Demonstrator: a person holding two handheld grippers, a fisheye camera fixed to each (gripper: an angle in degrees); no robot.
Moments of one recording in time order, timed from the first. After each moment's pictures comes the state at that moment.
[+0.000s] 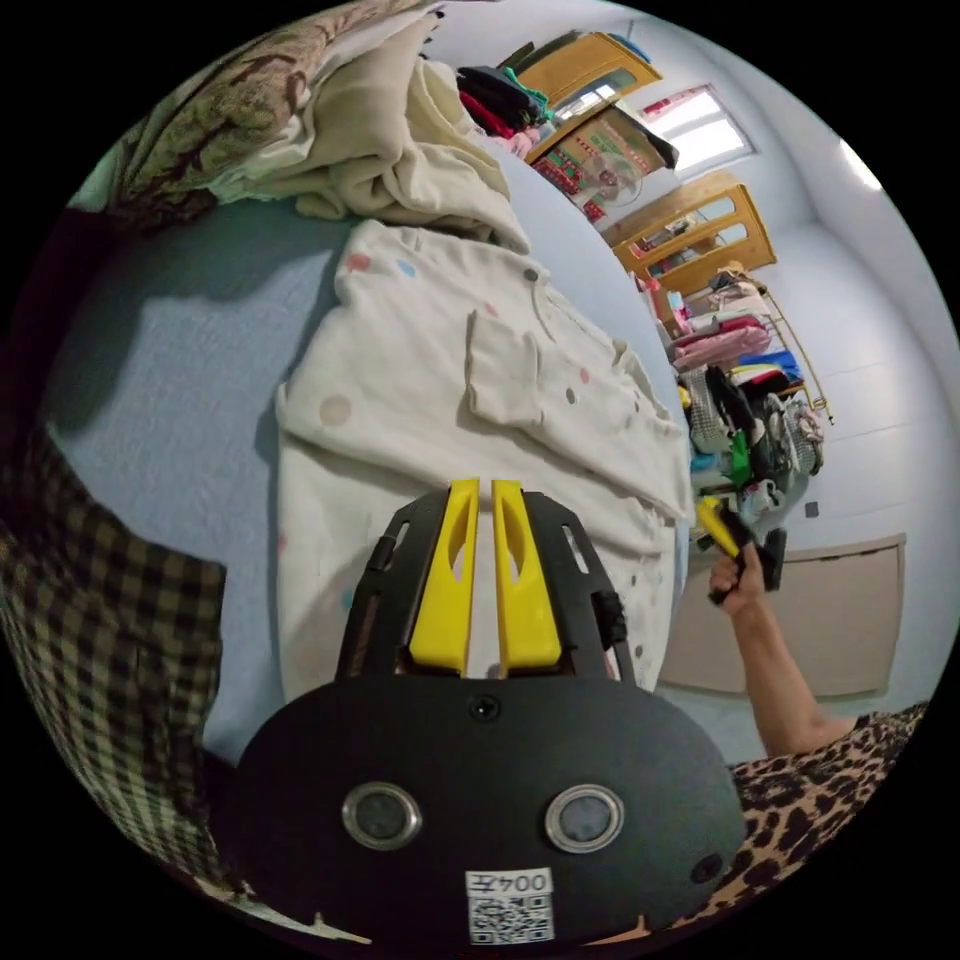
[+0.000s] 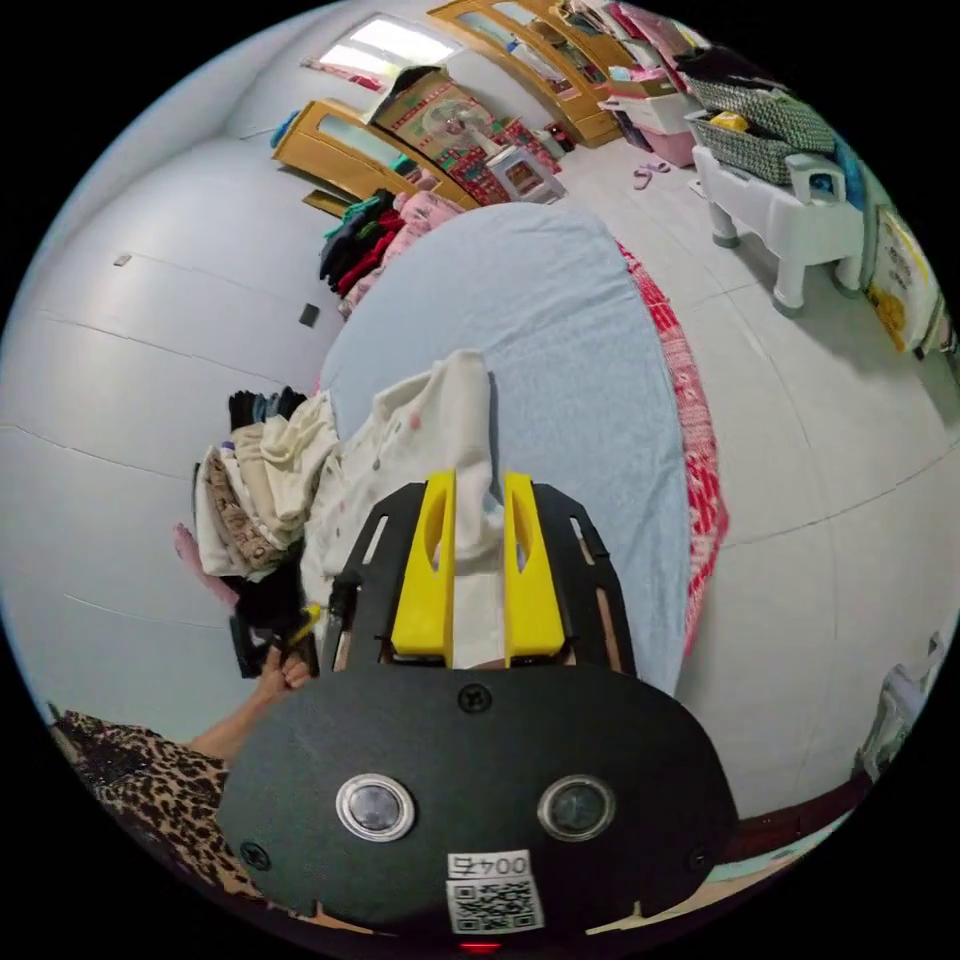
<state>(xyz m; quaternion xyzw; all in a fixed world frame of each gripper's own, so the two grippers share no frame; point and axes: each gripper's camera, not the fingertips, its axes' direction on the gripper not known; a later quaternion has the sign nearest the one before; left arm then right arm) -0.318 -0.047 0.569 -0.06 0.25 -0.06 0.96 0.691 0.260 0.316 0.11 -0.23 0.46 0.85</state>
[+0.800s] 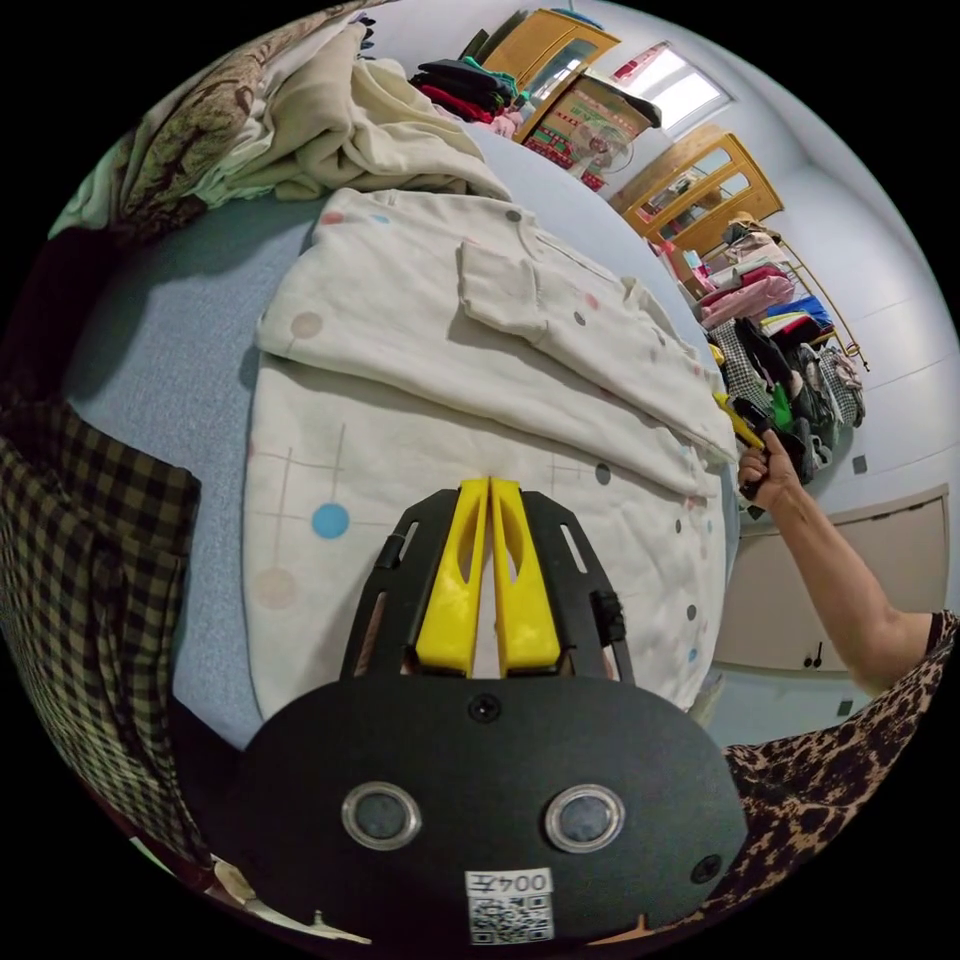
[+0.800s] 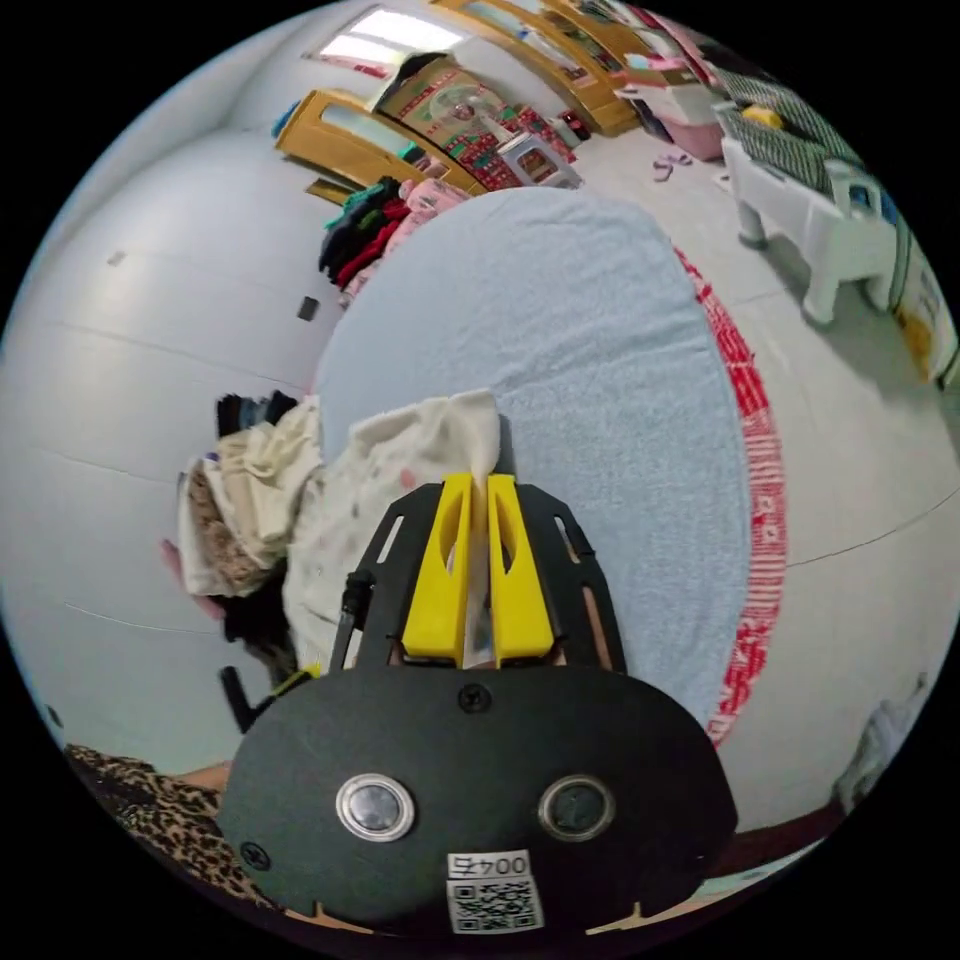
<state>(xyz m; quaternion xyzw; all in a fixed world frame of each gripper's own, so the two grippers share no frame) -0.260 0.002 0.551 -0.04 0.19 -0.03 0.98 0.708 0.210 0.326 0.05 -0.16 0.43 0.89</state>
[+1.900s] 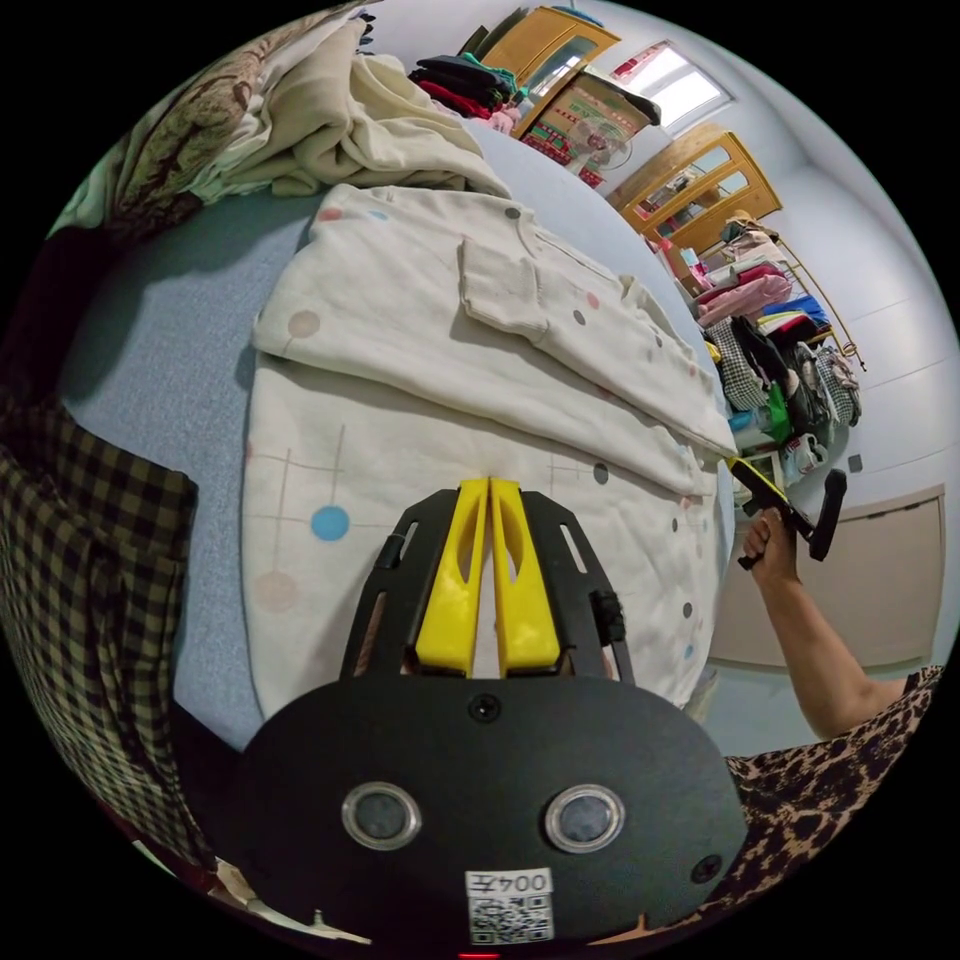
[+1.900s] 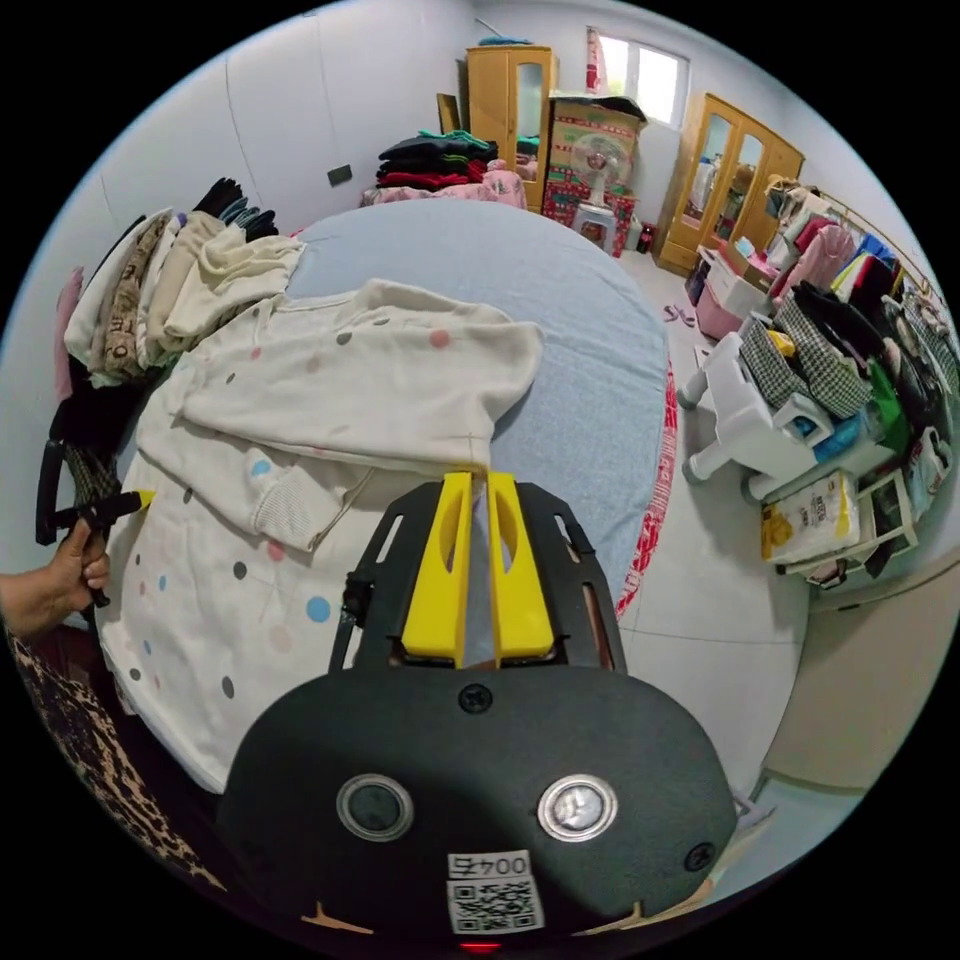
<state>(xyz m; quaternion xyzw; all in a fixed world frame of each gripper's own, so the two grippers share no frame) -0.293 0.002 0.528 -0.05 0.20 -0.03 0.98 0.500 0.195 0.263 0.01 0.07 0.24 0.97</state>
